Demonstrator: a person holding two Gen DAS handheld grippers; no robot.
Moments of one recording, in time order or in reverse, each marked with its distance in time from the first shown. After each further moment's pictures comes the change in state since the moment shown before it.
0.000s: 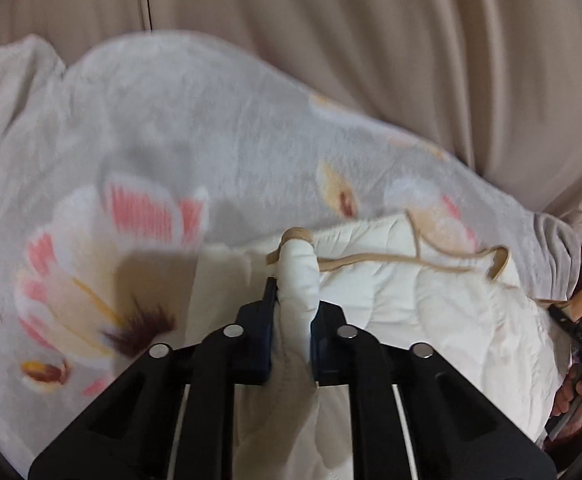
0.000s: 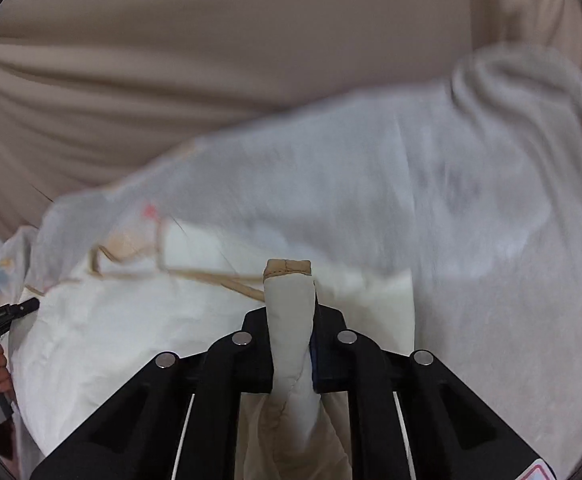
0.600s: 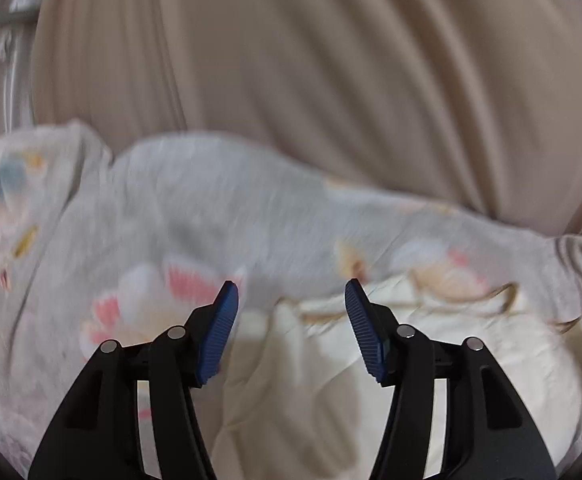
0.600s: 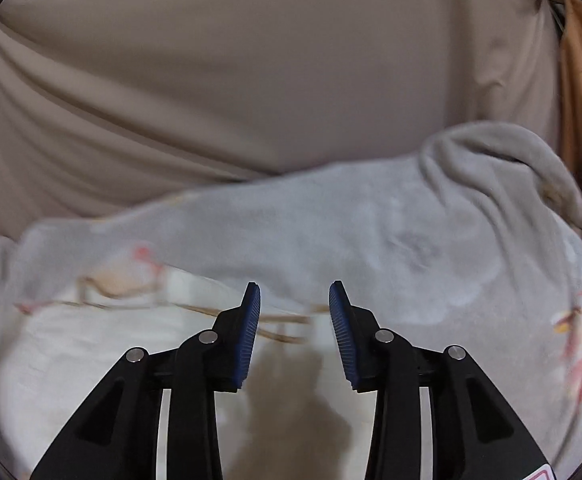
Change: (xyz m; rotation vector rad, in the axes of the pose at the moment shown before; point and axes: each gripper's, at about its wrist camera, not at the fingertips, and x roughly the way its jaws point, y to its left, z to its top) left arm -0.055 -0.036 -0.003 0.098 -0.286 0.141; right arm -0.023 0.031 0.006 -0.053 -0.129 -0.086
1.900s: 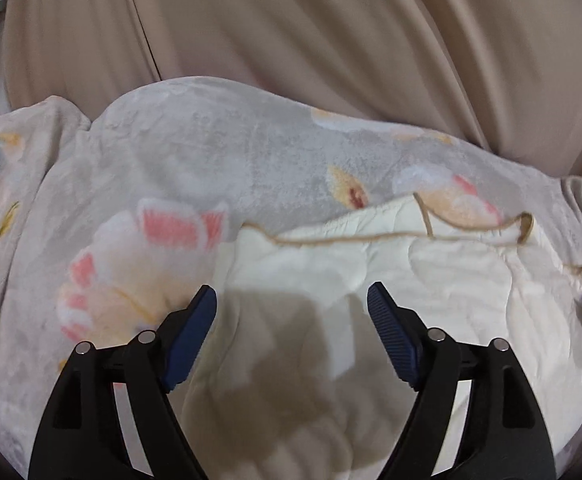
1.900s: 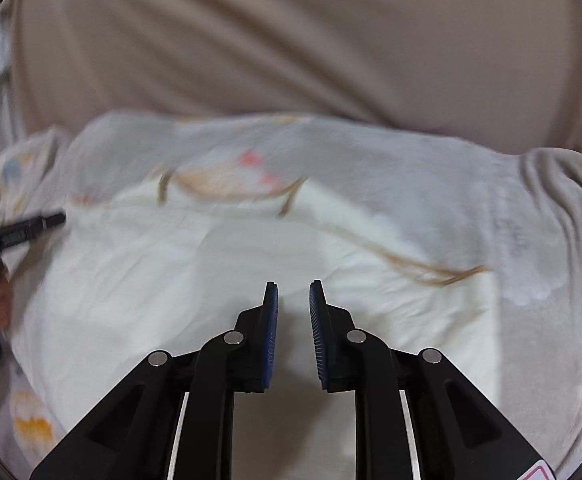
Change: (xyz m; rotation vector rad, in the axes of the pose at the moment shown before) left arm 0.036 0.006 -0.052 0.068 0.189 0.010; right arm 0.021 0.087 -0.054 -0.305 0.244 0.087
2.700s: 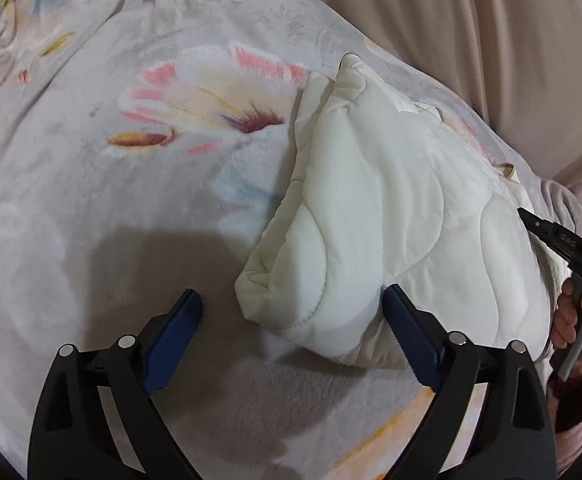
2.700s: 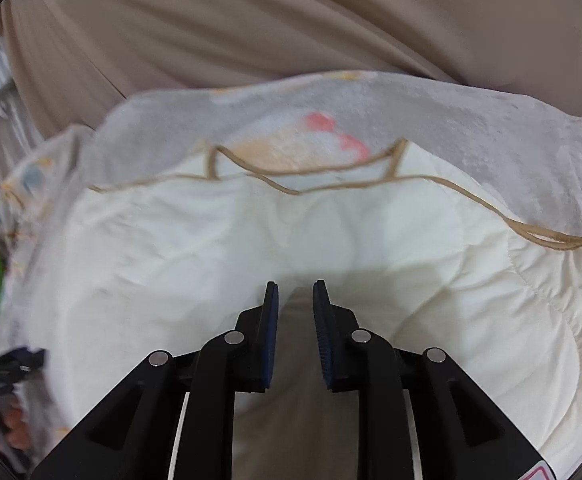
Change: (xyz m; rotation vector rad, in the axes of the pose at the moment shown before) left arm -0.047 0.073 -0.114 -0.273 0.193 -0.131; right arm 0.035 0.040 0.021 0.115 0.063 0.209
